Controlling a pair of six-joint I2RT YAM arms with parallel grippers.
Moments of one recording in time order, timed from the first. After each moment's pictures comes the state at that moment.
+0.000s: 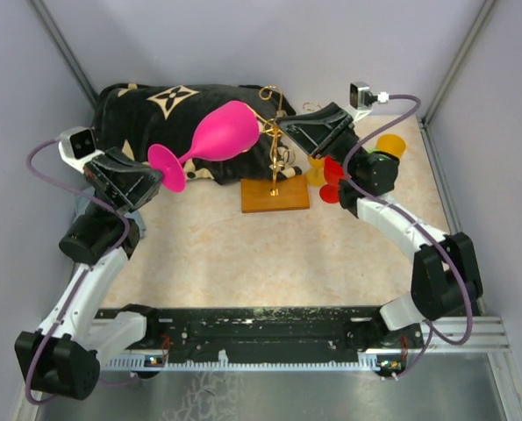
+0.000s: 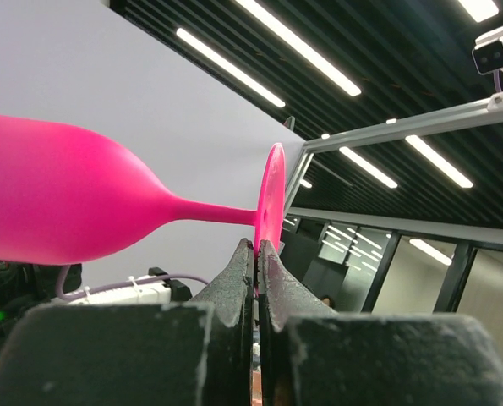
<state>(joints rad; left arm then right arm) -0.19 0.98 0.81 1.54 0.61 -1.93 0.43 1.49 1.07 1.42 -0.60 1.36</state>
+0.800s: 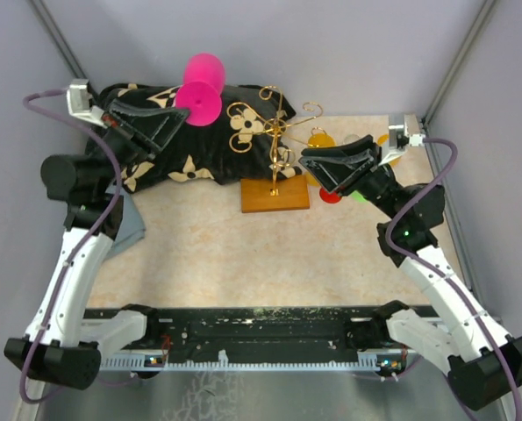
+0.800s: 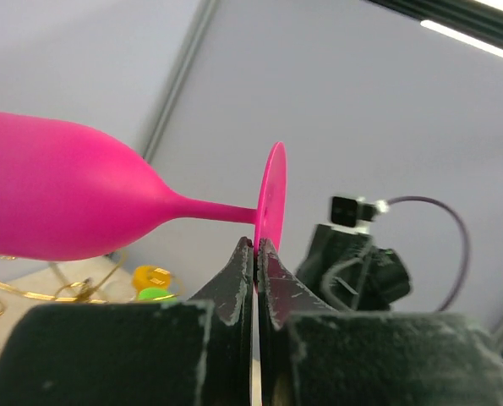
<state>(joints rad) -0.19 1.01 1.20 0.60 0.65 -1.04 0.41 0.91 0.89 0.71 -0.59 0.79</state>
